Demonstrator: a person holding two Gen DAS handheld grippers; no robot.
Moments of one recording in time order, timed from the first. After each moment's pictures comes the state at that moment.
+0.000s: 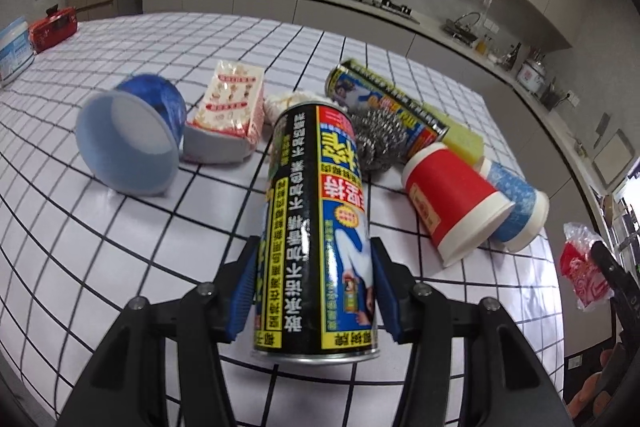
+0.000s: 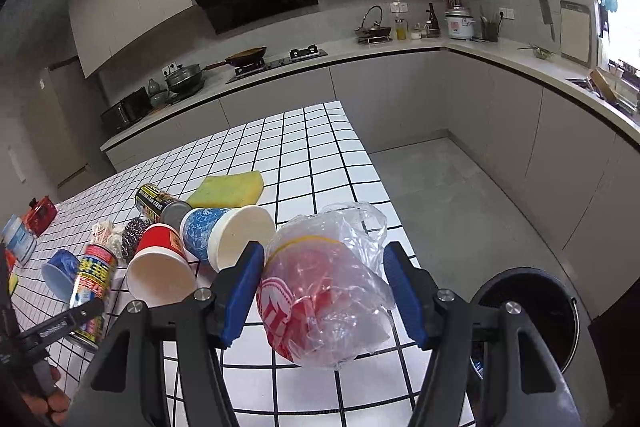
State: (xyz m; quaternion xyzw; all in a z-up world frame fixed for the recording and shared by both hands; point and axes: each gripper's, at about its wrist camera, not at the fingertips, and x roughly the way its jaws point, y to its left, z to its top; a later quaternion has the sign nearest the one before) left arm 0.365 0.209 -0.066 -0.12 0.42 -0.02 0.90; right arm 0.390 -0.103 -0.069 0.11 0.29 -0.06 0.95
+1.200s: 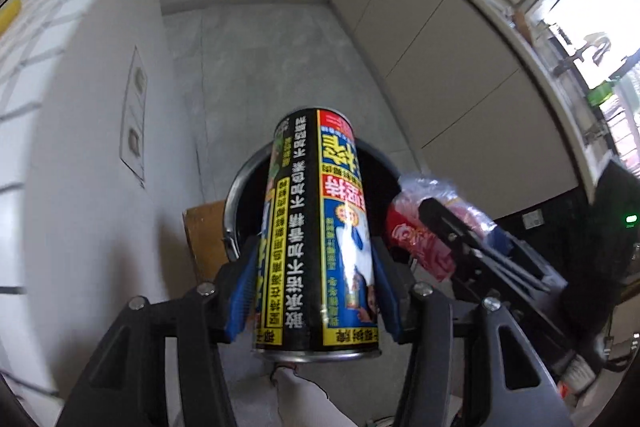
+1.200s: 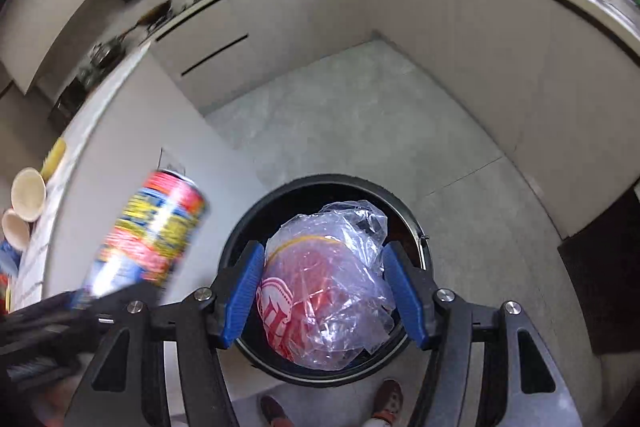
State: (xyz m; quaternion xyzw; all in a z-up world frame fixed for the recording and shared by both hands) left arm 0.339 -0.243 -0.159 0.01 0.58 -0.23 0.78; right arm 0.312 -0.440 -0.204 0.19 0.44 -0.10 0.87
